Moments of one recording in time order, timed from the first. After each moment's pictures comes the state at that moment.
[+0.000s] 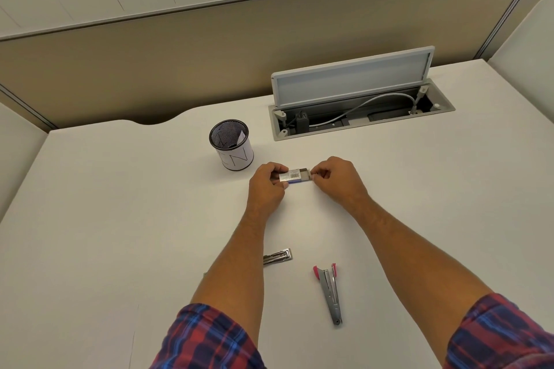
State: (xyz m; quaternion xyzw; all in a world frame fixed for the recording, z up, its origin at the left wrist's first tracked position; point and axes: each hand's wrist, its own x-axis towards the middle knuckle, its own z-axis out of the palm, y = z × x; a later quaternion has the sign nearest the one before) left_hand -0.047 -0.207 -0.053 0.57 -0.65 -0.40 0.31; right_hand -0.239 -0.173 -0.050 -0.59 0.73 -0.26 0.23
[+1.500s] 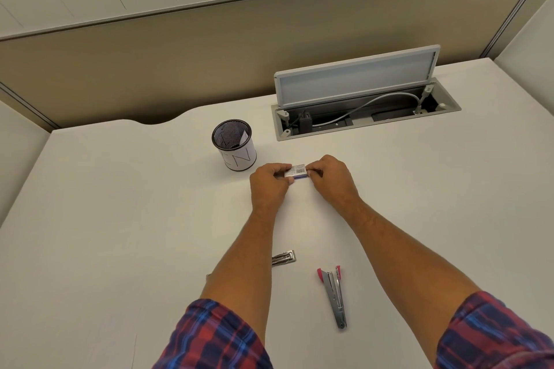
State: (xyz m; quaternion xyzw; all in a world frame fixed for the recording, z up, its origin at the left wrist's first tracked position) left_hand -0.057 -0.212 -0.049 0.60 -0.60 -0.41 0.35; right_hand -0.217 -0.183 -0.053 -0.59 0.73 -0.27 0.21
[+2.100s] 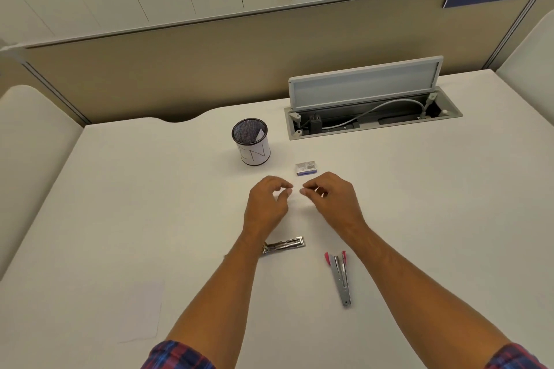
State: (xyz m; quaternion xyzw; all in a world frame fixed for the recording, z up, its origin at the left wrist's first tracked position) left_hand -0.001 -0.145 -0.028 0.55 -0.71 -0.30 0.34; right_hand -0.173 -0.103 -0.022 -0.61 0.65 -0.41 0.20
